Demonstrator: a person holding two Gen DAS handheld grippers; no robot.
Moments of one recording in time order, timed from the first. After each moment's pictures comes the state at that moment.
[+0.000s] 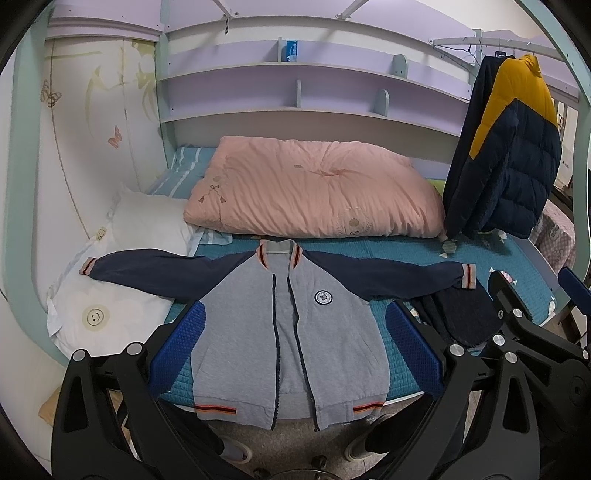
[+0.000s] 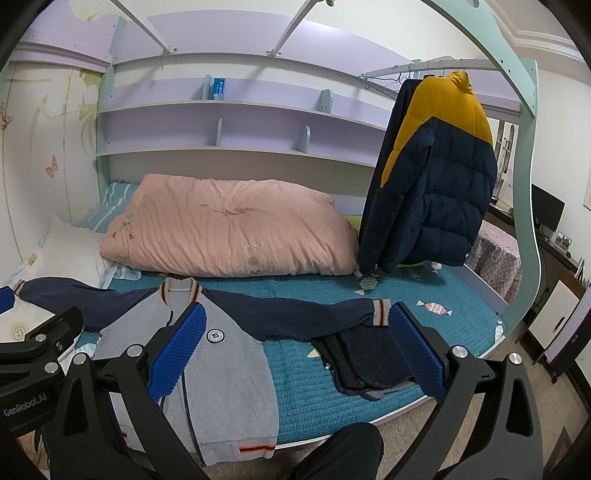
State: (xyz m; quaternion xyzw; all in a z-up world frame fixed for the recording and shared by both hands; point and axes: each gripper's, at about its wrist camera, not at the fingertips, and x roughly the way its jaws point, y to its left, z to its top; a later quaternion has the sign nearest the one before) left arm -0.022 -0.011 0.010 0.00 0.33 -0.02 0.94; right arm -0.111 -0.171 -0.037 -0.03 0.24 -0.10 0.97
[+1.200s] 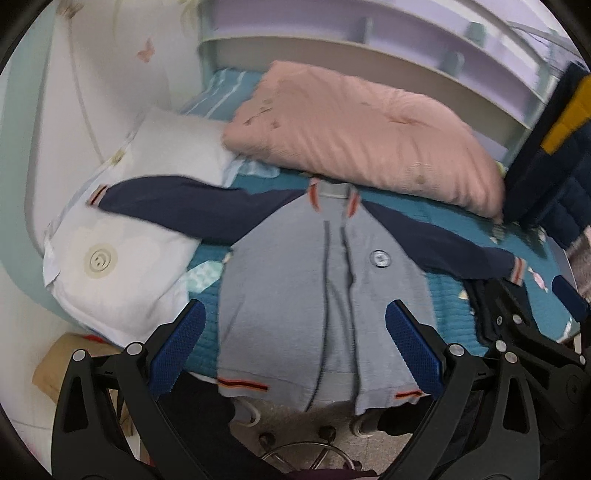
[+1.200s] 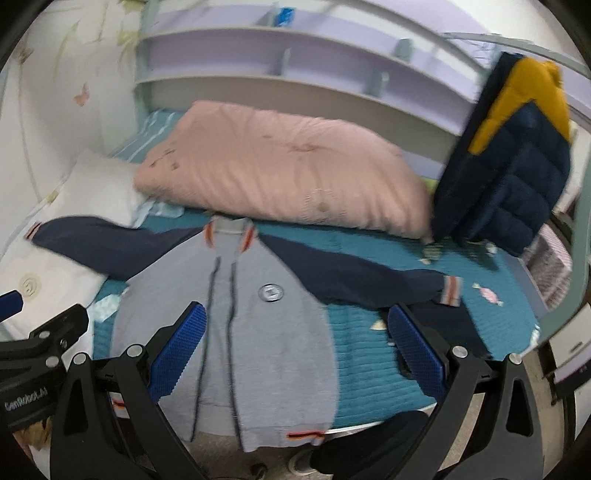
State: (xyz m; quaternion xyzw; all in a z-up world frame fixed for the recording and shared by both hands) left arm 0.067 0.101 -0.077 -0.07 0.46 0.05 0.89; right arm -0.001 -0.071 -0.104 -0.07 0.37 0.00 0.93
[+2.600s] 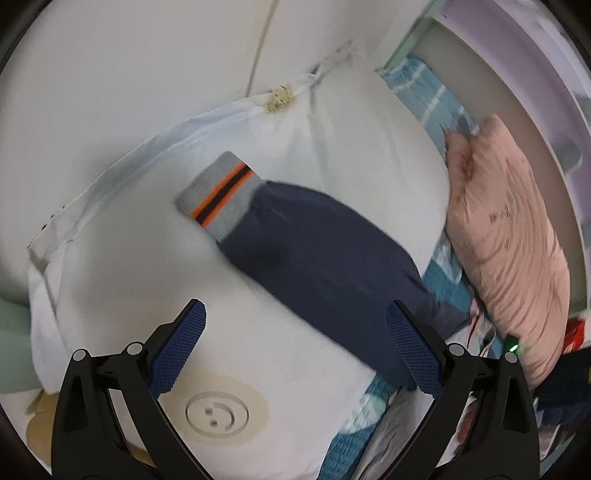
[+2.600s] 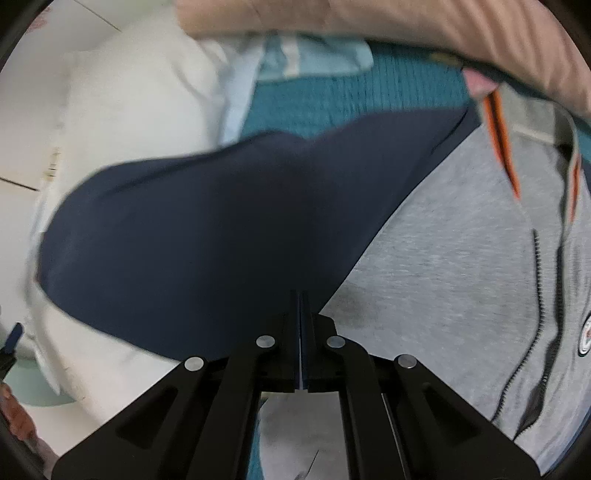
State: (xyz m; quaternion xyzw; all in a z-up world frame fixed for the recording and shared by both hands) left arm 0.236 0.556 -0.197 -0.30 0.48 0.19 0.80; right arm 0.324 0.199 -0.367 0.06 0.66 0.20 0.72
